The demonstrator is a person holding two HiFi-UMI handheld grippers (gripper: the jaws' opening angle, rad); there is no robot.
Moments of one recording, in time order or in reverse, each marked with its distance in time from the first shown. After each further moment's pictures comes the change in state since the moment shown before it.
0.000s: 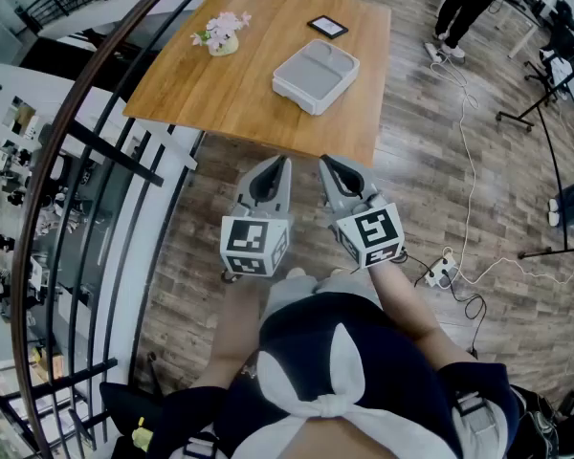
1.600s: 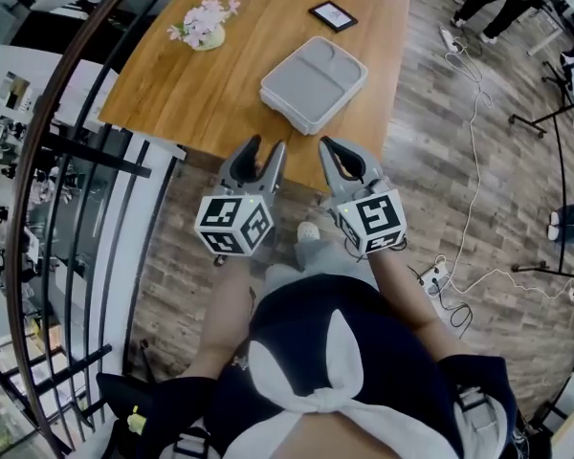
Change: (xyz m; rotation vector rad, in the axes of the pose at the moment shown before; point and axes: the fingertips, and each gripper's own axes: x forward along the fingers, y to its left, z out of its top) left arm 0.176 0.093 -0.028 -0.313 0.060 0.067; right arm 0.134 -0.145 -0.037 0.055 0.030 0.054
